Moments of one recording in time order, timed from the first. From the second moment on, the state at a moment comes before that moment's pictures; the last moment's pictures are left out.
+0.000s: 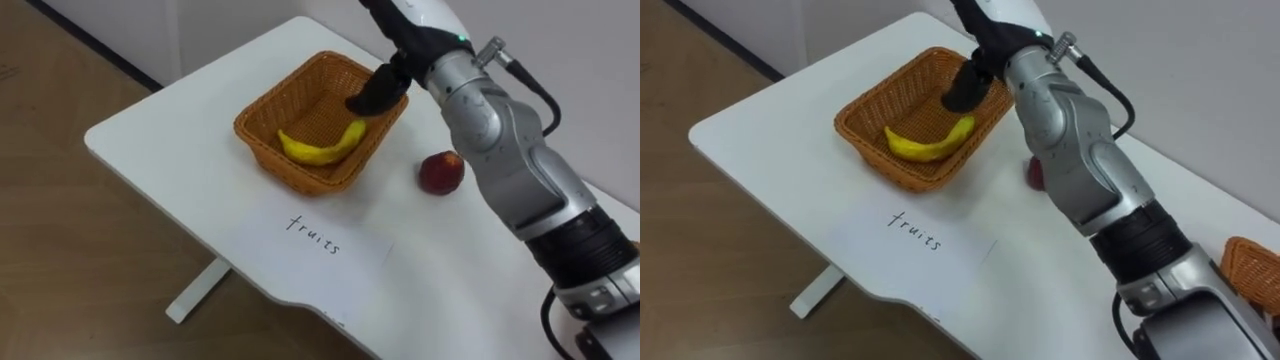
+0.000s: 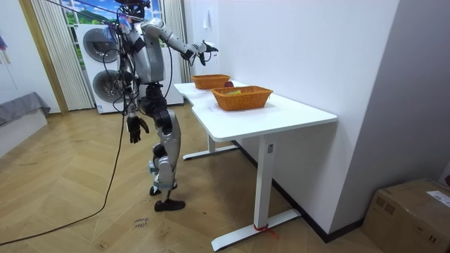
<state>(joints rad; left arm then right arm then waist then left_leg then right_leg) 0.26 0.29 0.18 1.12 -0.16 0.20 -0.01 -0.69 -0.42 0.41 0.14 -0.42 0.27 0.04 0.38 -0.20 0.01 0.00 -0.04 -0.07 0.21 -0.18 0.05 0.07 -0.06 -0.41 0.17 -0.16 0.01</state>
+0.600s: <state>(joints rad) 0.22 0.25 0.13 1.11 -0.16 0.20 -0.01 -0.56 -0.42 0.25 0.15 -0.30 0.24 -0.04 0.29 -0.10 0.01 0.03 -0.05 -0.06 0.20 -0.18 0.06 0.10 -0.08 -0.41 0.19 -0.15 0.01</state>
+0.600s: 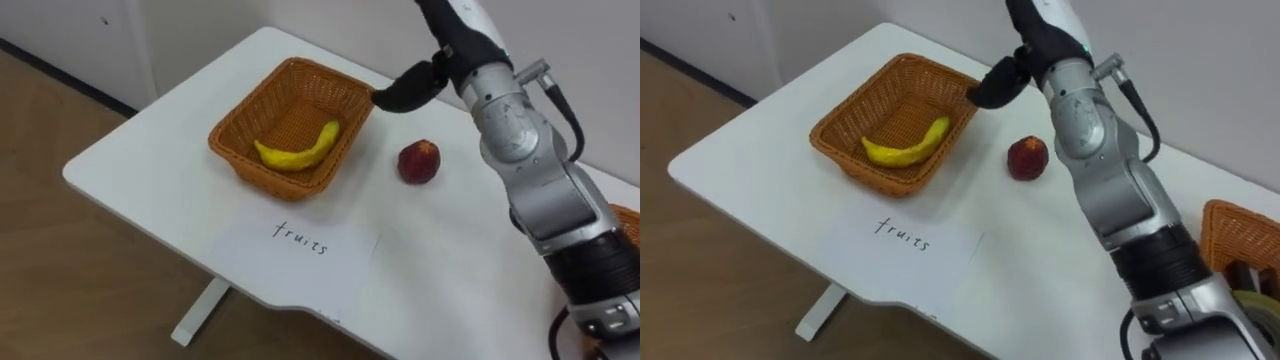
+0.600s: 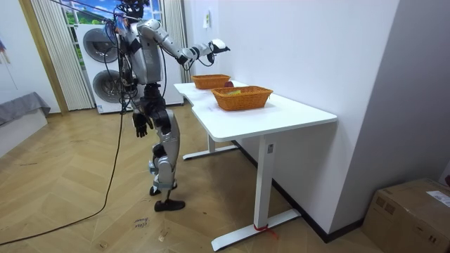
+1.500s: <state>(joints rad) 0.19 0.22 0.11 1.02 -0.19 0.21 -0.02 -0.56 -0.42 0.20 0.16 -0.16 0.26 -0.07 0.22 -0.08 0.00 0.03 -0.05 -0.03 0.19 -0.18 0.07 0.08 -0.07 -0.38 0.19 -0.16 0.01</state>
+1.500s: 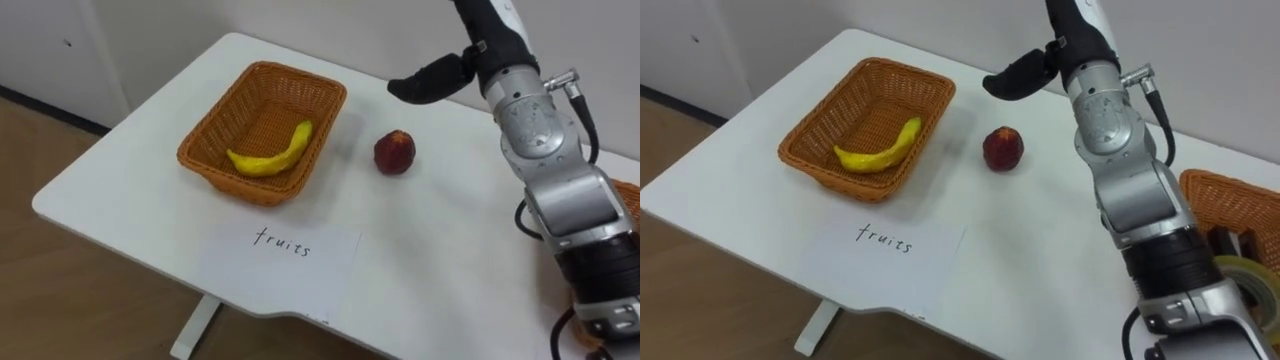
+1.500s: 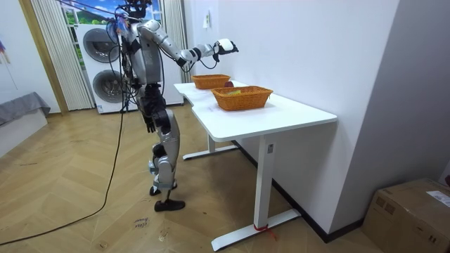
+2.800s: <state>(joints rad) 0.23 0.22 0.09 1.02 -0.28 0.20 -0.01 -0.49 -0.42 0.17 0.24 -0.05 0.26 0.00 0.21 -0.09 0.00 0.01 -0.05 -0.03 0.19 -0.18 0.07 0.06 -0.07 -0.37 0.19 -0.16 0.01</state>
